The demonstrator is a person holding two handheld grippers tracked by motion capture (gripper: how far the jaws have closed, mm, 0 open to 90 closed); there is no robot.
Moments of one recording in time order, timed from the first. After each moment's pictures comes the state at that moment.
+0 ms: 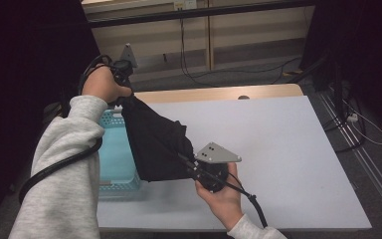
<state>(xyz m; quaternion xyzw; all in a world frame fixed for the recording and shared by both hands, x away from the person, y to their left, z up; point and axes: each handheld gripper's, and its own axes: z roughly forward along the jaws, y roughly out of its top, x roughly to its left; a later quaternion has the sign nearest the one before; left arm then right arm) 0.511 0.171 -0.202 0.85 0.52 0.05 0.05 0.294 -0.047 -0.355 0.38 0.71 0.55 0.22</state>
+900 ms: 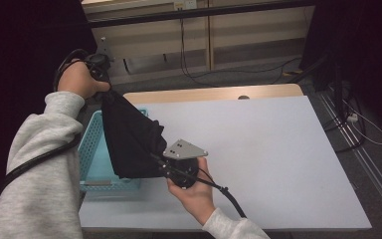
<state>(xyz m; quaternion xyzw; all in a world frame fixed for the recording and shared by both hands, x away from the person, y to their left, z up) 0.520 0.223 -0.188 0.83 0.54 0.08 0.05 0.311 0.015 -0.351 0.35 0.72 0.56 0.19</state>
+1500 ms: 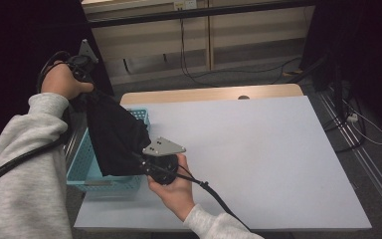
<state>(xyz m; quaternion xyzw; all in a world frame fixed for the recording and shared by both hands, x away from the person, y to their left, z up) 0.530 0.267 -0.195 0.82 0.56 0.09 0.06 0.324 0.058 -0.353 0.34 0.72 0.58 0.17</state>
